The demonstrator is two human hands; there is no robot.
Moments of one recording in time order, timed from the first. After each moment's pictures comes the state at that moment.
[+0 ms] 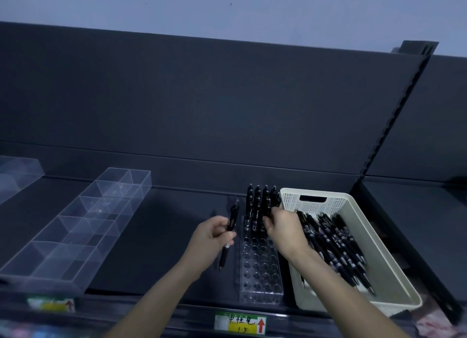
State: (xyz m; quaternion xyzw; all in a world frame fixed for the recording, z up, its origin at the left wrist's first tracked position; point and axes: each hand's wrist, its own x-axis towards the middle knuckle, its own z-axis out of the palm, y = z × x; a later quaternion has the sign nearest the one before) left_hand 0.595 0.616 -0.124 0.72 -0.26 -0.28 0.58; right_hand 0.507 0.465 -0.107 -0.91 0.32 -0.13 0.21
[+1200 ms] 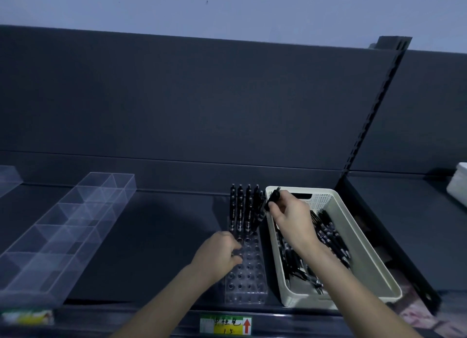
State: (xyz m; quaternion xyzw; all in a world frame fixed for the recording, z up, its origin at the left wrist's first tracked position) left_hand 0.576 0.576 -0.141 0.83 -0.50 -0.14 0.19; right_hand 0.480 0.437 -0.089 -0.87 0.31 -0.27 0.29
